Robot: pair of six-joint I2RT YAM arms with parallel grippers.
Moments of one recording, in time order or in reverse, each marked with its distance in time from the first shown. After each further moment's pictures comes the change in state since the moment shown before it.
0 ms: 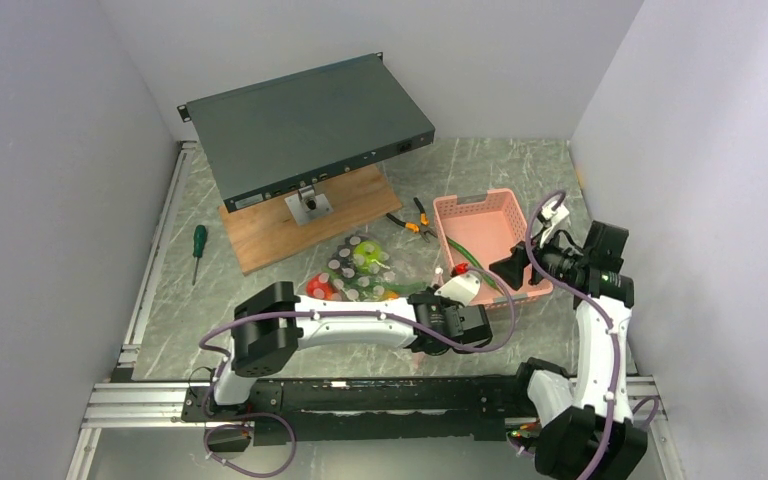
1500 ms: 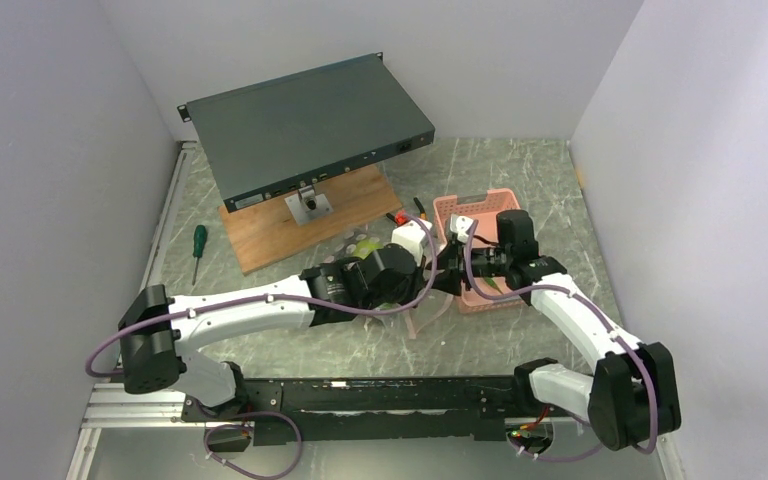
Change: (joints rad) left arm 0.210 -0.538 -0.459 0.584 0.365 0.156; right arm 0.618 0.211 -0.124 0.457 -0.102 -0.080
